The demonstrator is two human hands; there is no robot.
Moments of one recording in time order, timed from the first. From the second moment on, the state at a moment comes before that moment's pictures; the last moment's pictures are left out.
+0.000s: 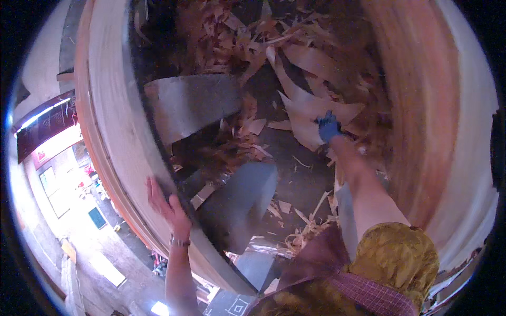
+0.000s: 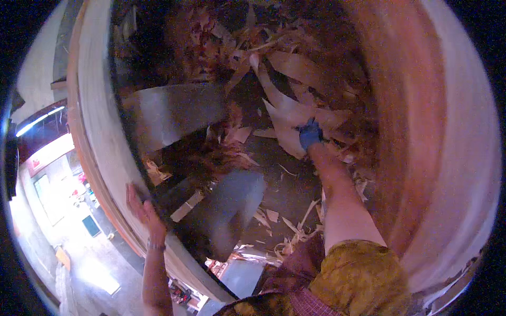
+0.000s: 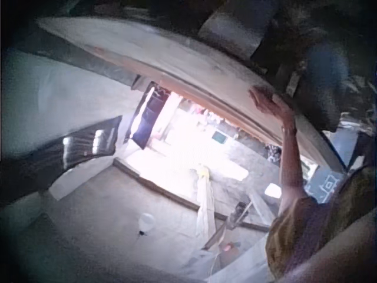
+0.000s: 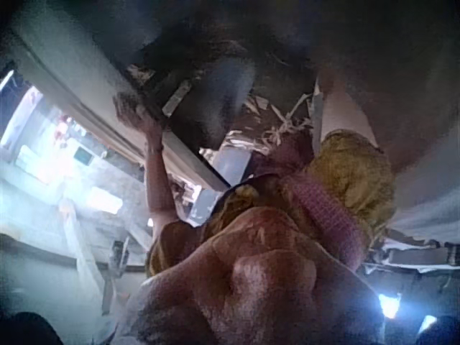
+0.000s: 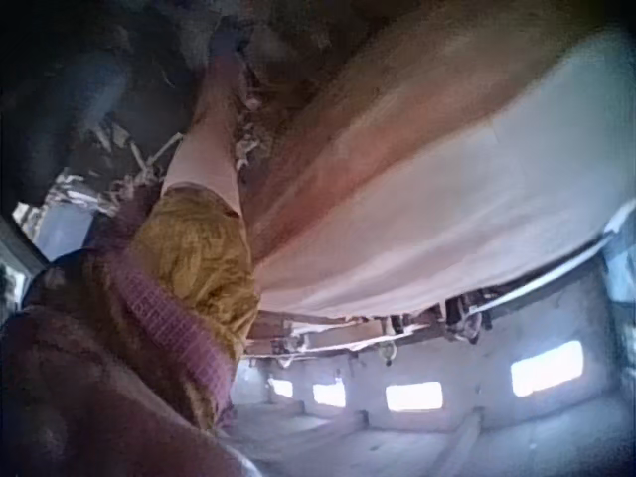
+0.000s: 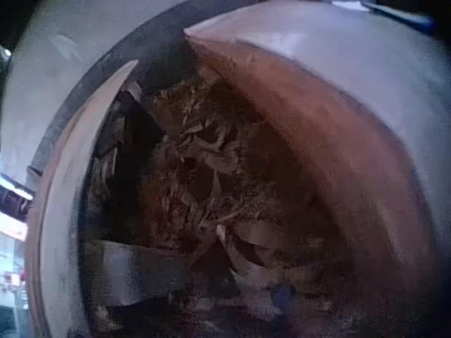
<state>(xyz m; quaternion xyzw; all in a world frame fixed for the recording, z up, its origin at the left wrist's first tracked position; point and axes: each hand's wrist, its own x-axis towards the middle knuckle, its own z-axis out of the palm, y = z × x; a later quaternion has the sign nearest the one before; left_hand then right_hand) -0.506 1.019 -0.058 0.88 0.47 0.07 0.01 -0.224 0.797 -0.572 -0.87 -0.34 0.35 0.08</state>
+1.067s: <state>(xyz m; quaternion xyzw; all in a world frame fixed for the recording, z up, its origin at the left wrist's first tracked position) -0.508 1.008 -0.067 0.79 0.61 0.08 0.07 -0.041 0.959 -0.692 -0.83 -0.48 0.29 -0.02</state>
